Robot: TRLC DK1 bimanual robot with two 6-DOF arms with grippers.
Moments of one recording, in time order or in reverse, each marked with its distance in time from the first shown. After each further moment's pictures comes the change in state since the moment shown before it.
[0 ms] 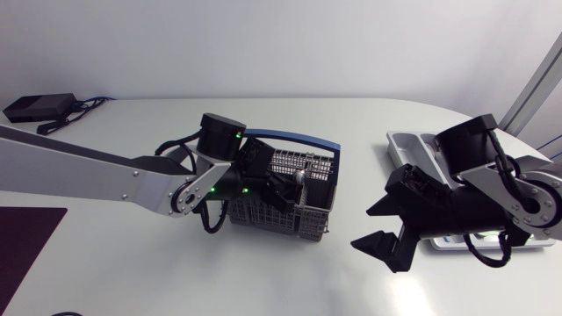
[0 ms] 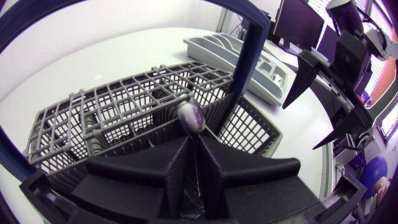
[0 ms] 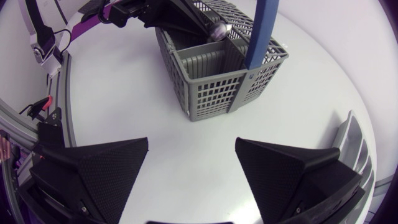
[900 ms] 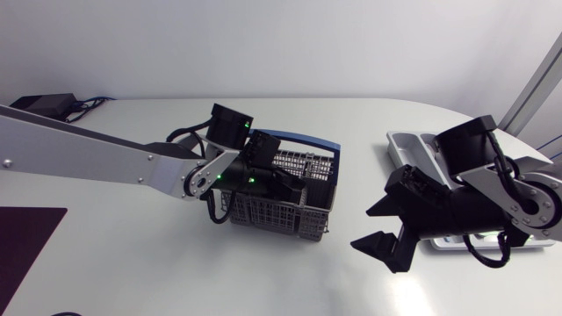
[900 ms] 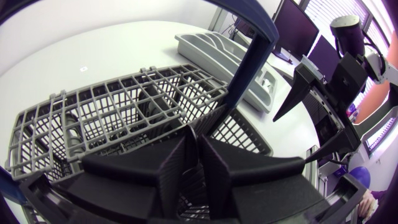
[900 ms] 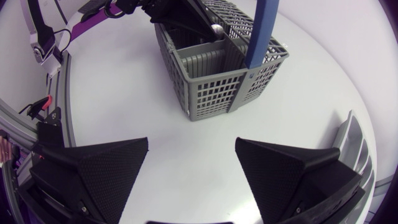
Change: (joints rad) left arm 0.018 0.063 0.106 -0.087 0.111 -0.062; right arm 0.000 0.002 -0.005 0.007 0.000 0.000
